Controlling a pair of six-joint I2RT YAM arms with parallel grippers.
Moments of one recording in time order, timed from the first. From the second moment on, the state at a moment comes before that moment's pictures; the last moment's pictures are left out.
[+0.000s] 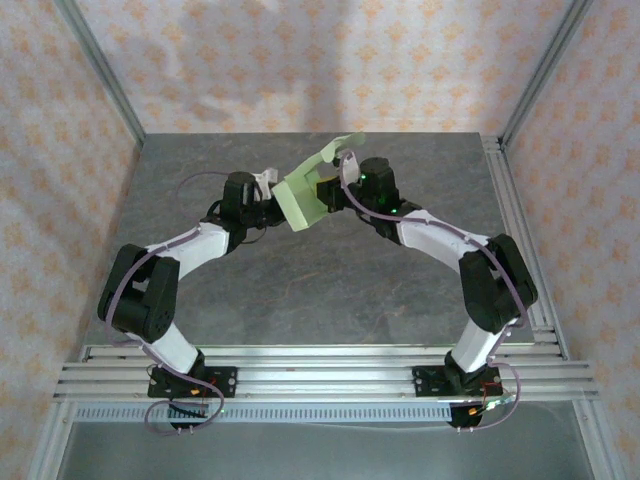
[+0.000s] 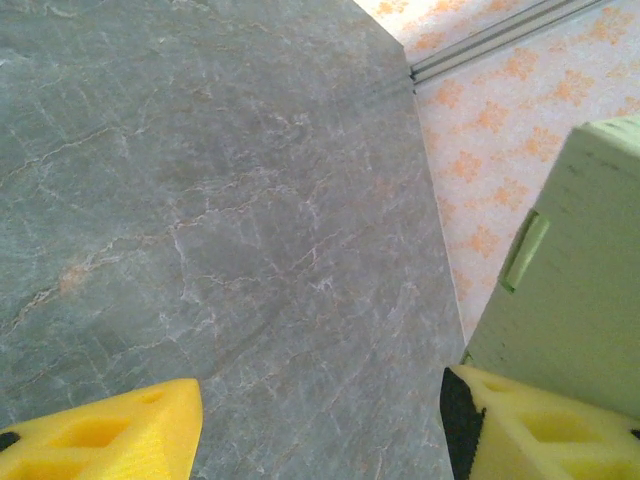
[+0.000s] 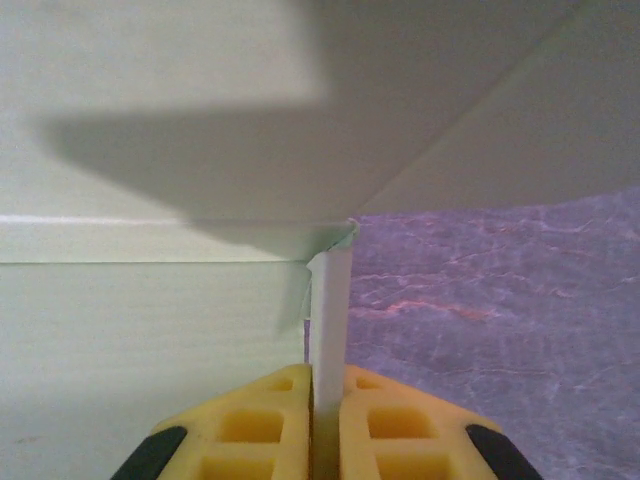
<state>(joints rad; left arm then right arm) -0.28 1.63 0.94 0.20 0.55 -0.80 0.55 1.71 1.16 0.22 -0.36 0.21</state>
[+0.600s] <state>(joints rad) -0.26 1.66 0.95 0.14 0.50 -0.83 0.71 1.76 1.21 0.22 0.11 -0.11</state>
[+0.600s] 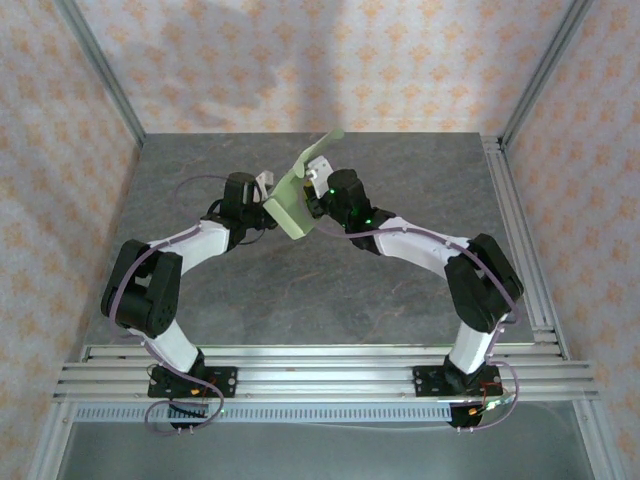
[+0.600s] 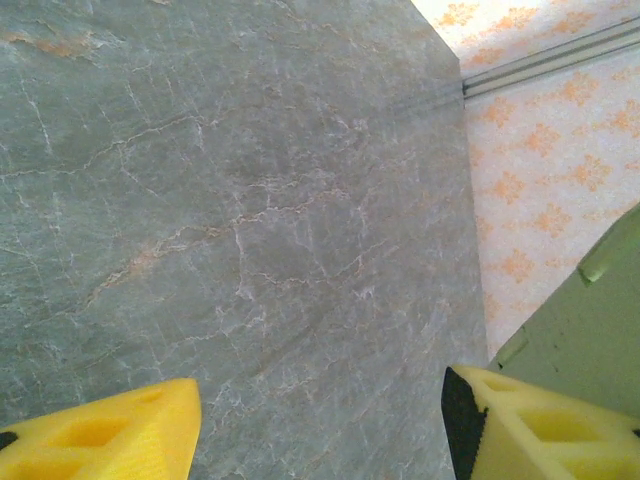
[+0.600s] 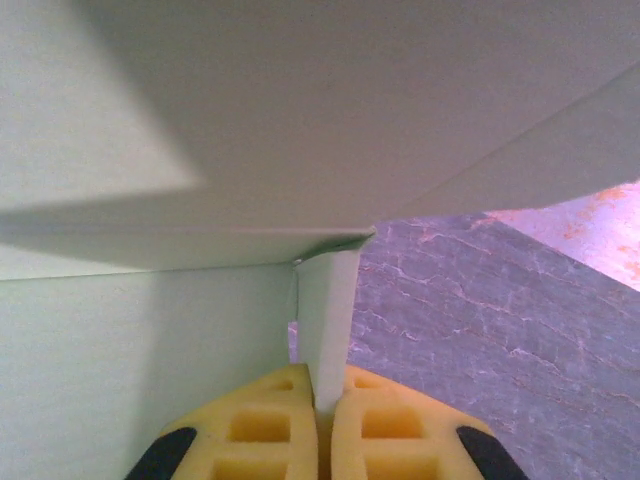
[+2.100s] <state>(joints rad) -0.09 1.35 0.76 0.02 0.25 -0.56 0.66 1.76 0.96 0.03 0.46 0.33</state>
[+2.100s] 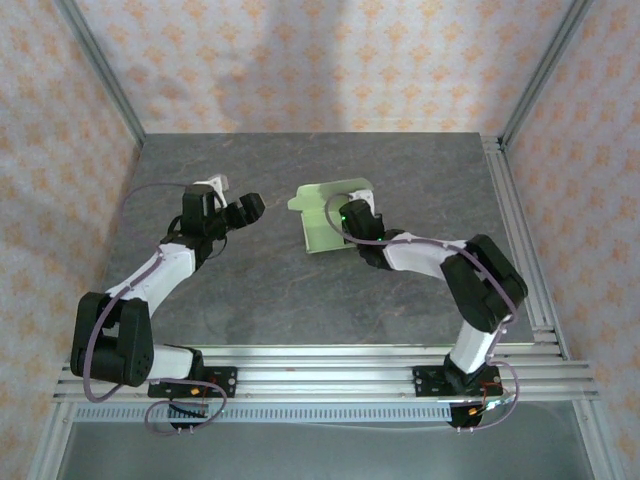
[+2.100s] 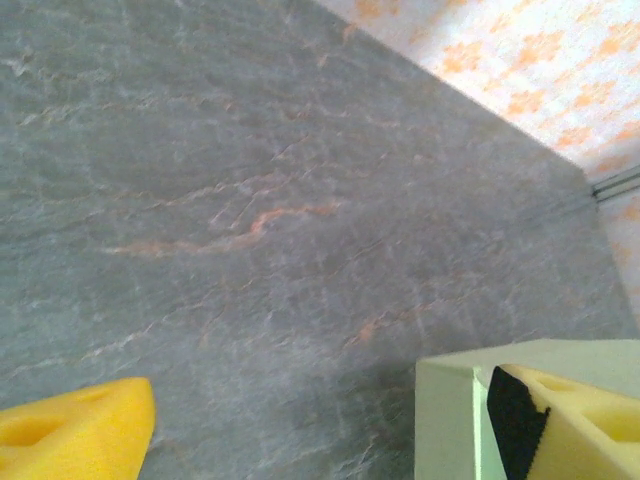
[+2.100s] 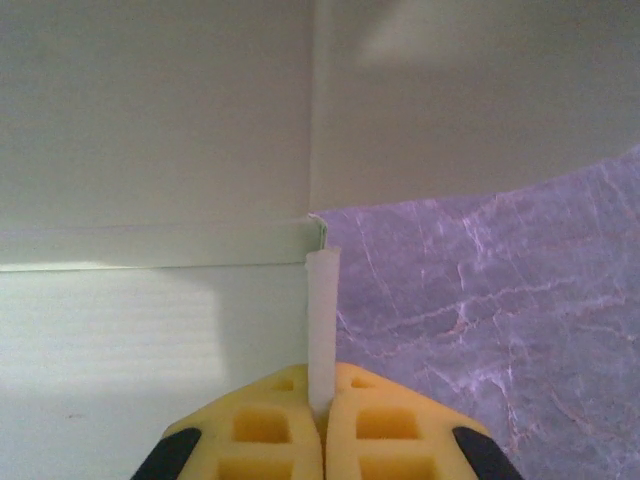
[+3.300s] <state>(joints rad) -0.11 1.34 0.76 -0.04 0.24 -0.47 0.67 1.66 1.00 -0.14 0.40 0.36</state>
